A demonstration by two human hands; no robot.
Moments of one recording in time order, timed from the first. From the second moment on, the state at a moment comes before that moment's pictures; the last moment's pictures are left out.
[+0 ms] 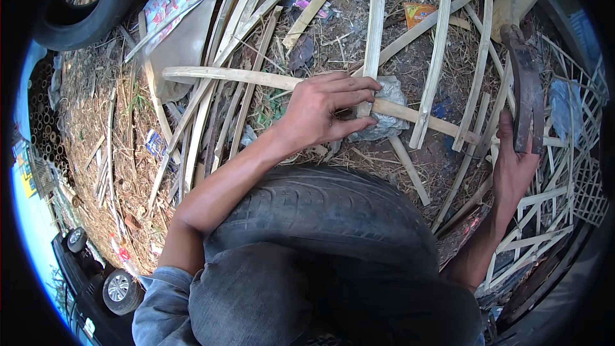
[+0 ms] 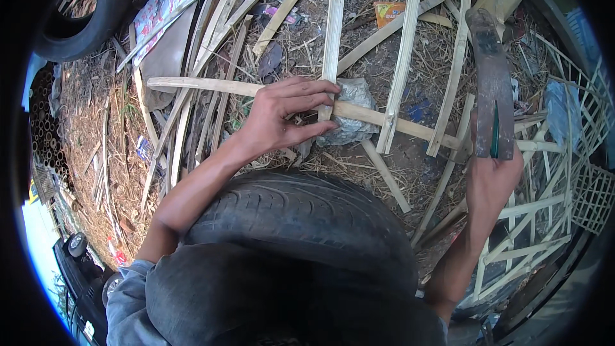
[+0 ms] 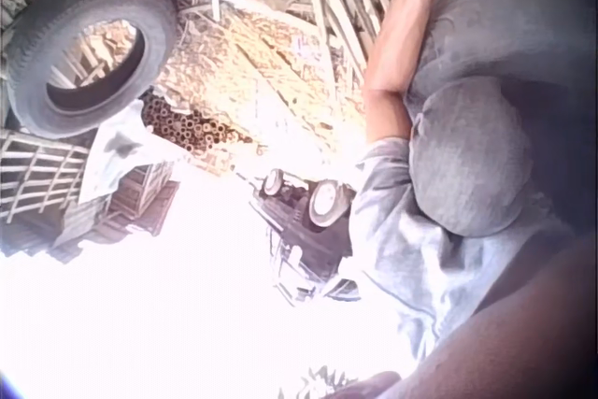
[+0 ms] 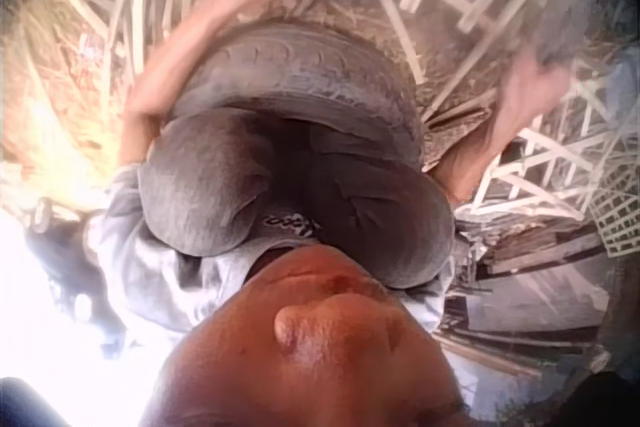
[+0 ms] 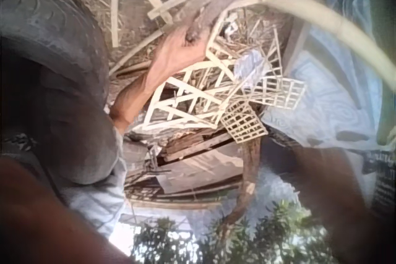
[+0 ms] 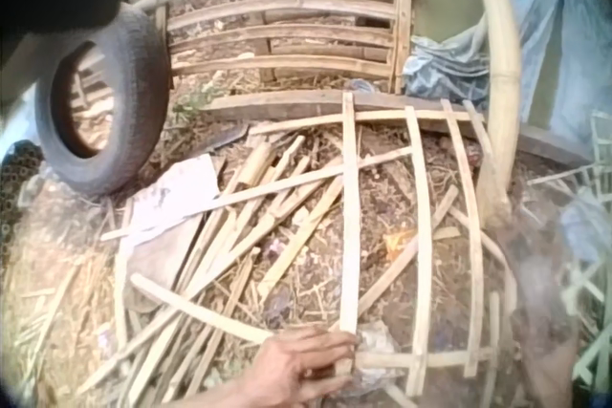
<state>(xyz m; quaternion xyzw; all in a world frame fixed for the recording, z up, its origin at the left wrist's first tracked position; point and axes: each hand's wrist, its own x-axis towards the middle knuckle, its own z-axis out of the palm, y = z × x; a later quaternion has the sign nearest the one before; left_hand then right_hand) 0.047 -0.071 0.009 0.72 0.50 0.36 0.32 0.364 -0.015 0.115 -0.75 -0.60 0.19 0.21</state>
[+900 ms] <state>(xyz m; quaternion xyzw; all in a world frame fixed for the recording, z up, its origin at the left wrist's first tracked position) 0.045 -0.086 0.019 0.75 0.48 0.35 0.30 0.333 -0.032 0.067 -0.55 -0.81 0.18 0.06</state>
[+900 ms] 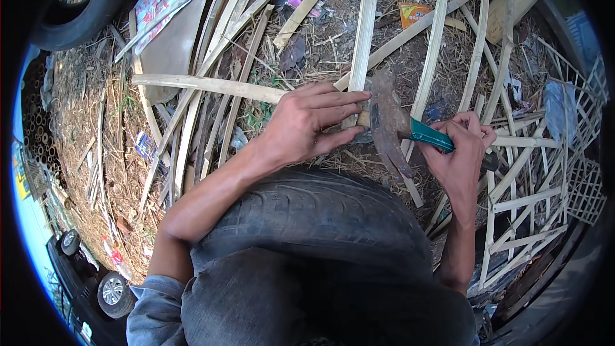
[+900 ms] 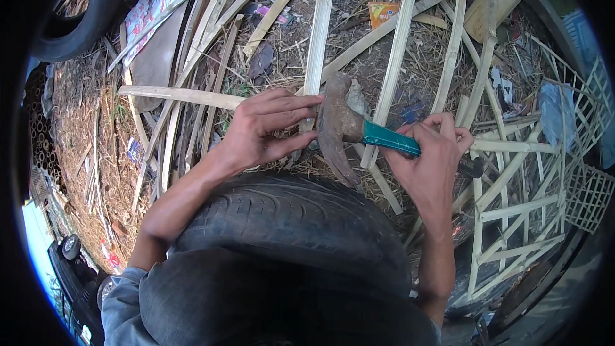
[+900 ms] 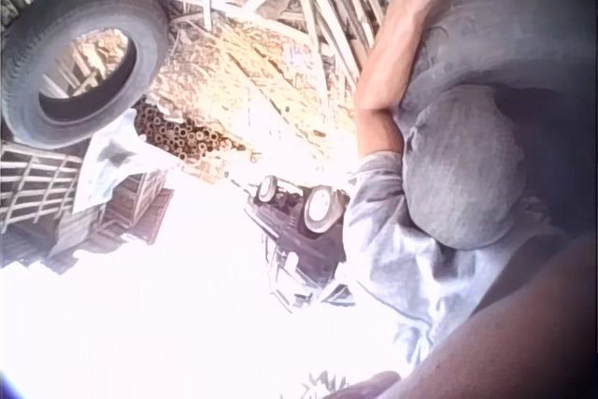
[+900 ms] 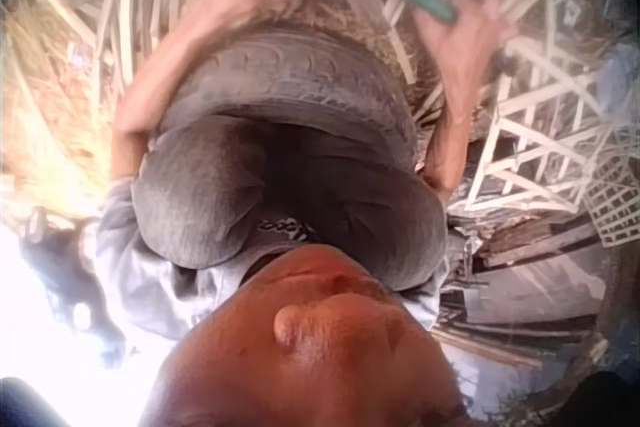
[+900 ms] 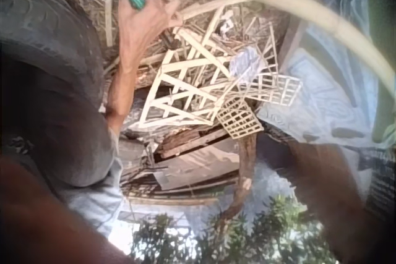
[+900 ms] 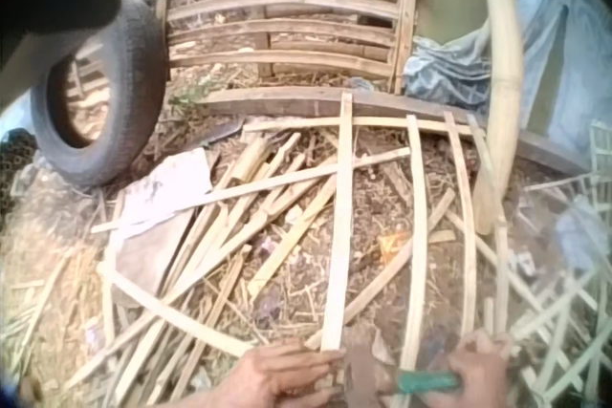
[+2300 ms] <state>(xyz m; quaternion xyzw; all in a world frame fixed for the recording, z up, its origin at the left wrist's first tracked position) 0.052 -0.071 0.017 0.74 0.49 0.37 0.26 0.341 -0.032 0.046 -0.54 -0.81 0.22 0.06</state>
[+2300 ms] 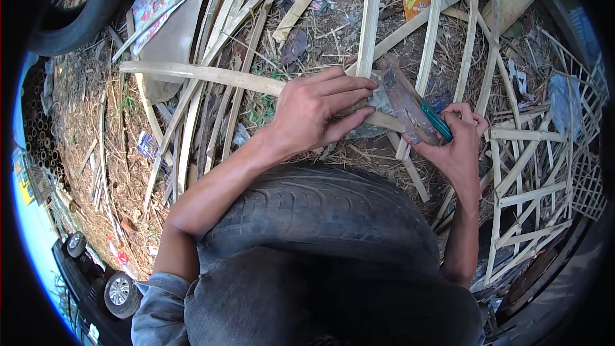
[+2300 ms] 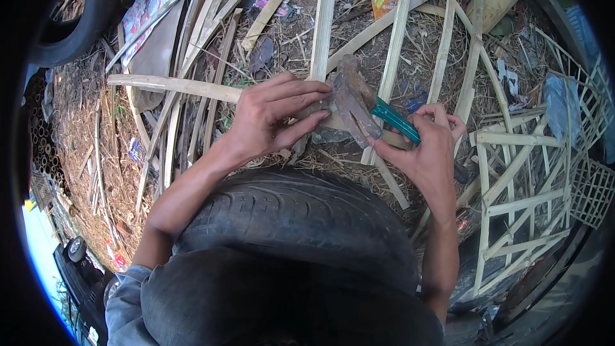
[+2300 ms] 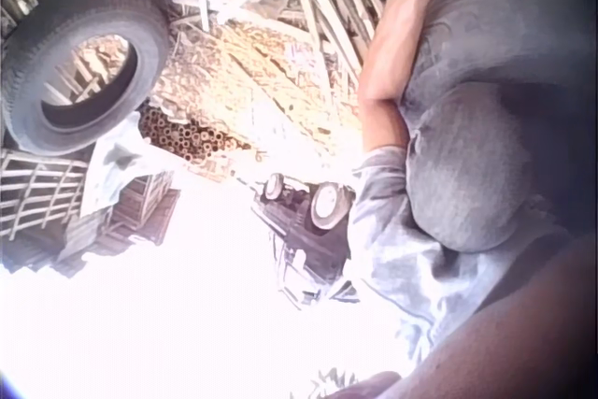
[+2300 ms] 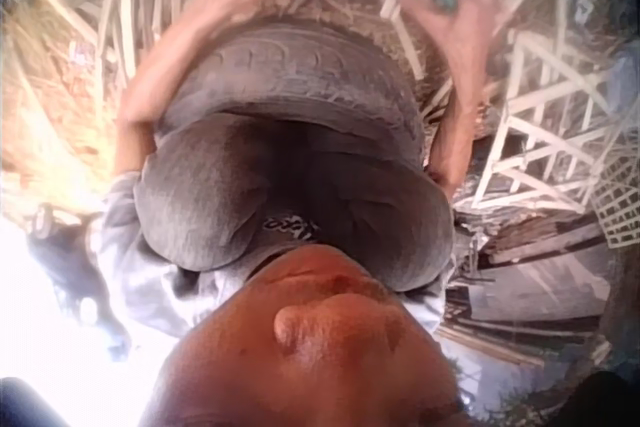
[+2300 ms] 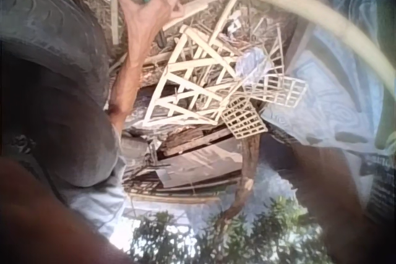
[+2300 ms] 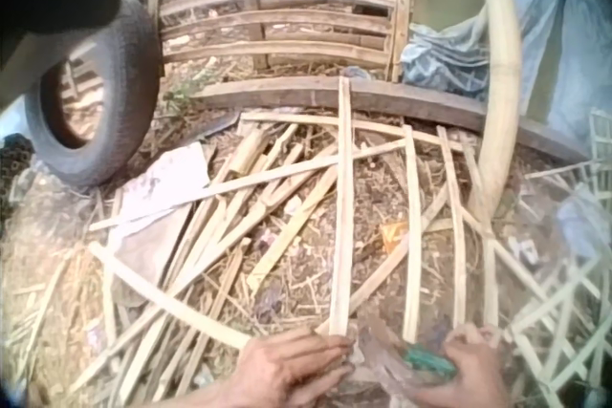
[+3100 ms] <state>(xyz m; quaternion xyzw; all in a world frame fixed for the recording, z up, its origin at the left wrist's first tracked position) 0.072 -0.052 0.008 0.78 0.43 0.34 0.28 0.354 -0.016 0.033 -0.63 -0.75 0.18 0.04</state>
